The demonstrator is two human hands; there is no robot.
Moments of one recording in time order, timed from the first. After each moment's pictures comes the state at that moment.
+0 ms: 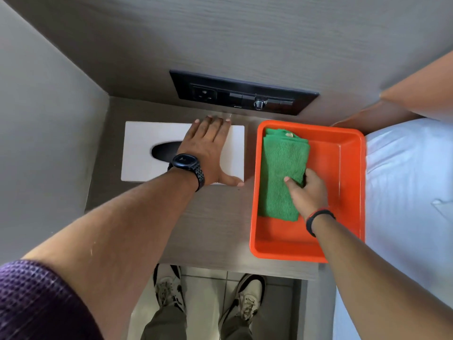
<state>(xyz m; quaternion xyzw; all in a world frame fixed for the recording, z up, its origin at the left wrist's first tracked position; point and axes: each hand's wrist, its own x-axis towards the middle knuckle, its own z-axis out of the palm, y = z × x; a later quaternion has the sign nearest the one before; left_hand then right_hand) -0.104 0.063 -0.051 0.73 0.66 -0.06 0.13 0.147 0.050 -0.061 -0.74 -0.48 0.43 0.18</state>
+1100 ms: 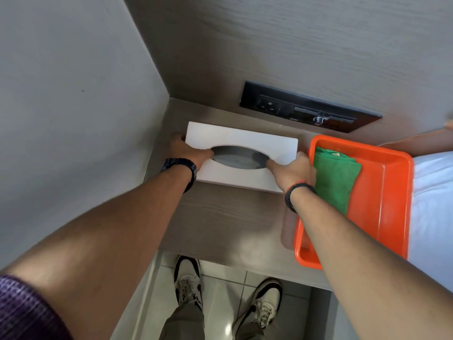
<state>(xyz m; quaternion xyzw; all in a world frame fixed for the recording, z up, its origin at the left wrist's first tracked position) -0.220 0.016 -0.027 0.19 0.85 0.30 0.40 -0.012 0.069 -0.033 -0.79 -0.50 0.34 0.05</state>
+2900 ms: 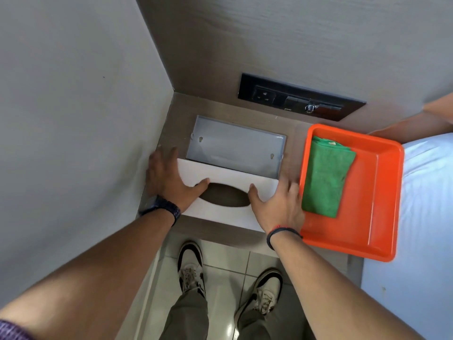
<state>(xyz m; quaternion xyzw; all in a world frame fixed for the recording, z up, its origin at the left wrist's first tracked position) -0.214 -0.094 -0.026 0.45 0.86 0.13 0.20 0.005 -0.050 -0.023 -0.74 -0.65 0.18 0.03</state>
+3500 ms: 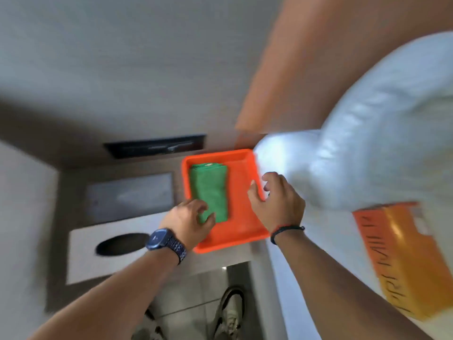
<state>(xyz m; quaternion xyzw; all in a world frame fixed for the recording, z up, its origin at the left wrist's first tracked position) 0.031 -0.042 0.085 0.68 0.64 0.20 0.29 0.229 -0.018 0.113 -0.73 -0.63 -0.02 0.26</state>
